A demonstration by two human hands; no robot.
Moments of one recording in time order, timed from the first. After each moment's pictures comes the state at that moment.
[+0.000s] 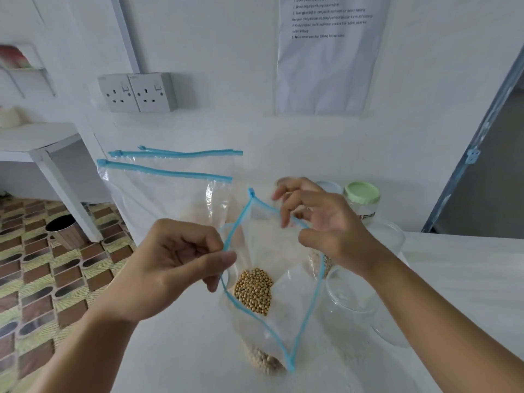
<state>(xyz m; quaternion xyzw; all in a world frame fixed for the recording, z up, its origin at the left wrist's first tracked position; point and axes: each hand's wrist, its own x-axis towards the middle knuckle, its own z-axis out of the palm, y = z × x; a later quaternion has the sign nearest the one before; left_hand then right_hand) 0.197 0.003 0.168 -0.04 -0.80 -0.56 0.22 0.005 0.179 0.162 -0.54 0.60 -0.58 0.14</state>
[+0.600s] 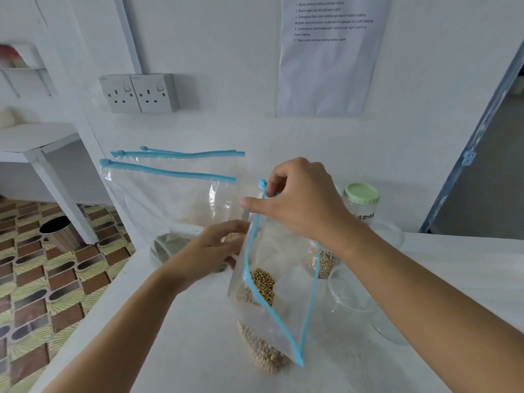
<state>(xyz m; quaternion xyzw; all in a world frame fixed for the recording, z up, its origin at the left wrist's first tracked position) 0.136 -0.037 0.107 0.07 -0.79 -0.60 0.07 0.030 0.128 0.204 -0.40 0.83 -0.39 -0.09</state>
